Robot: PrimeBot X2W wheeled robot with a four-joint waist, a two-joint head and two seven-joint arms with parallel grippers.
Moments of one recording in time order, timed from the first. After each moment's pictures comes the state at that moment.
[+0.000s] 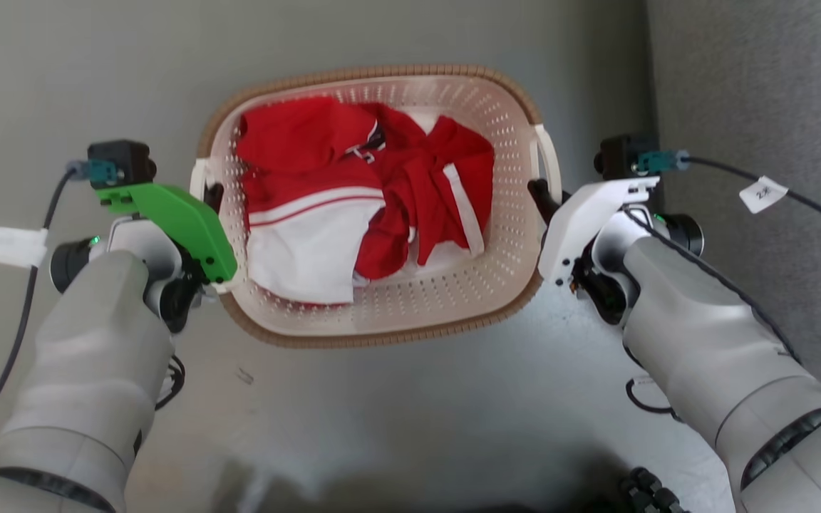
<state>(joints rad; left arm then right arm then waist) -0.91 0.09 -0.63 1.15 -0.87 -0.13 0.01 -0.85 -0.03 0.77 1.12 0.83 0.05 -0.08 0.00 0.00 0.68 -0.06</state>
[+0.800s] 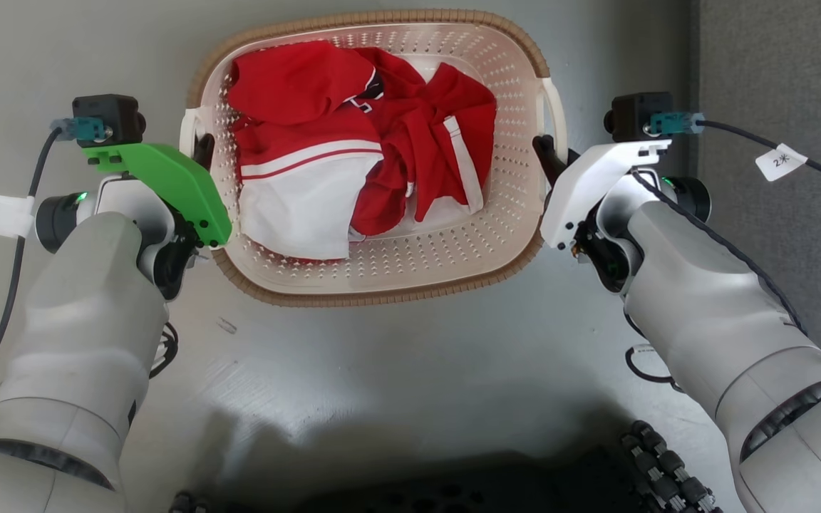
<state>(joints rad) -1.00 0.09 -0.65 1.17 -0.85 -0.13 -0.04 -0.94 -0.03 0.76 1.16 0.84 0.05 -0.12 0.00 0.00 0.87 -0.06</state>
